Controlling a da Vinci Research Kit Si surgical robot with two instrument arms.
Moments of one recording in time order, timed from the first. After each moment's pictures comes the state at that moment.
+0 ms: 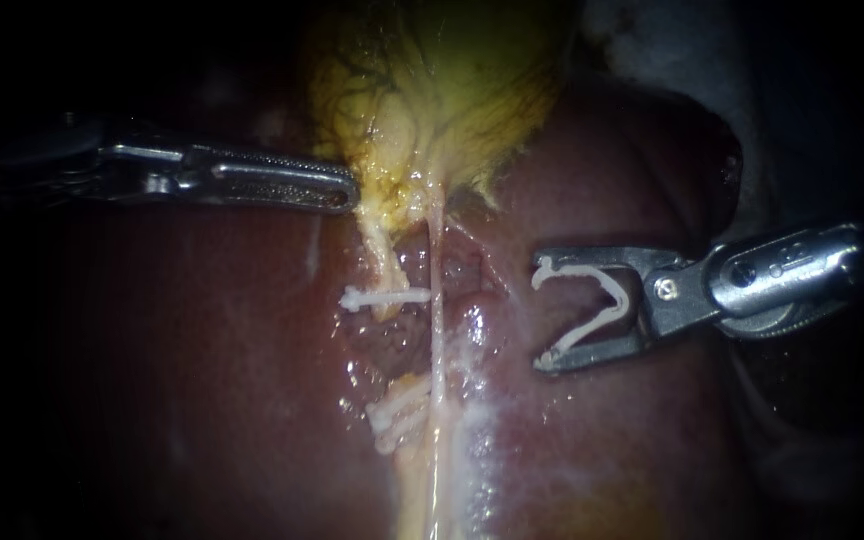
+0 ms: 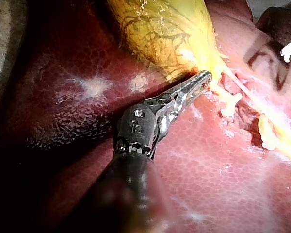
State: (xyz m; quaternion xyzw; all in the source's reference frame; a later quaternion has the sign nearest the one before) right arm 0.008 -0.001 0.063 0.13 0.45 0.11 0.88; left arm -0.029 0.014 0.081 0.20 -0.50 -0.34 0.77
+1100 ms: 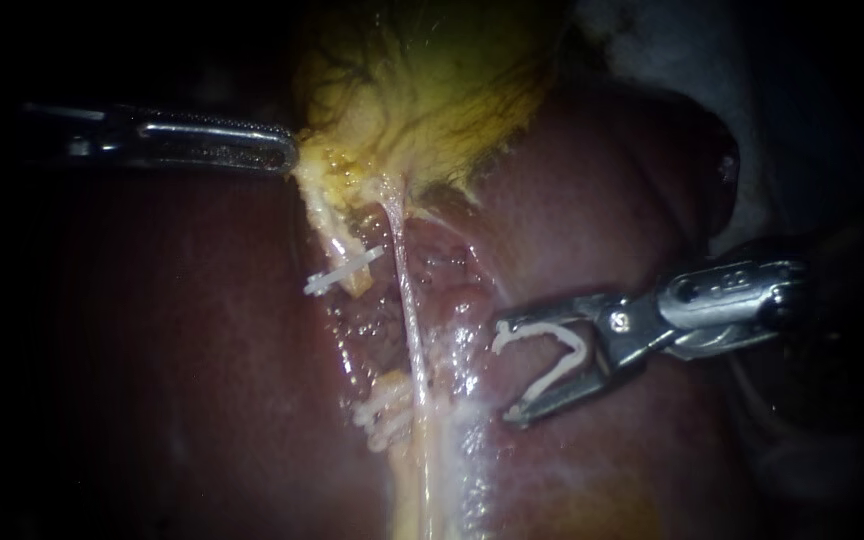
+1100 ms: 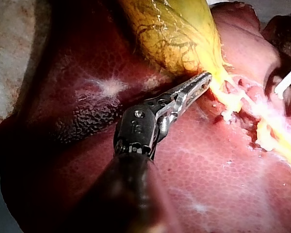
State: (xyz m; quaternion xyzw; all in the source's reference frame) right arm 0.011 -0.004 0.071 0.32 0.48 0.17 0.80; left arm -0.024 0.017 0.074 0.19 -0.50 -0.36 0.76
